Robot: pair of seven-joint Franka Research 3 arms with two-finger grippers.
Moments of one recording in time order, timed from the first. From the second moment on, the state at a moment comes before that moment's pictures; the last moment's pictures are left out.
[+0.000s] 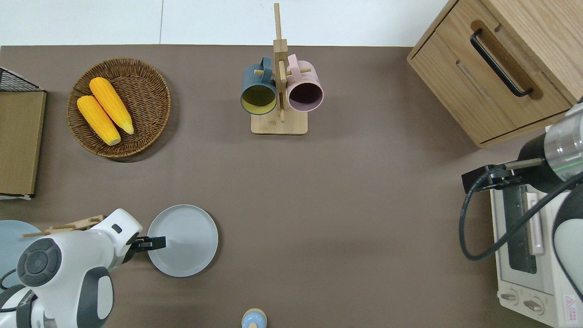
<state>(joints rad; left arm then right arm) 0.19 -0.22 -0.24 -2.66 -0.14 2.46 0.04 -0.26 0.02 0.38 -1.48 -0.03 1.38 0.04</state>
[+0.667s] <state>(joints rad) 0.19 -0.20 -0.24 -2.66 -0.14 2.48 0.03 -0.26 0.02 0.38 -1.48 -0.03 1.38 0.04</state>
